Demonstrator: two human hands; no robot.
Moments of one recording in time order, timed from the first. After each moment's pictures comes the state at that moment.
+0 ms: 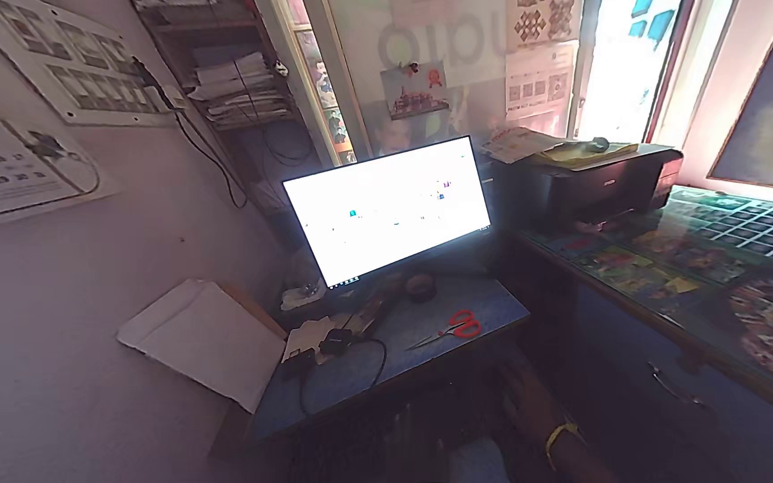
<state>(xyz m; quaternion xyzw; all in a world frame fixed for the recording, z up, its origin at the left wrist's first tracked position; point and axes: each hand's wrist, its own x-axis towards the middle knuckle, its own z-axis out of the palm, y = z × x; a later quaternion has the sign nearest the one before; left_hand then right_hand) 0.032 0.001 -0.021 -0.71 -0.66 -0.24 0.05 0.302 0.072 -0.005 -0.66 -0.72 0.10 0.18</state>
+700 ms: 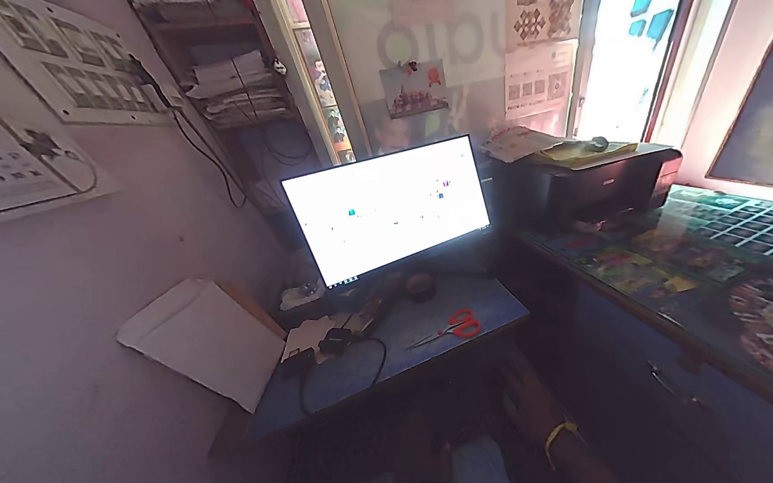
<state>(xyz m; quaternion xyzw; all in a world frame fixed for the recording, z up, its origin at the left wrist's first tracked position) 0.032 0.003 -0.021 -0.74 -0.64 -0.20 -0.04 0.302 0.072 -0.005 -0.66 -0.72 0.09 0.17</state>
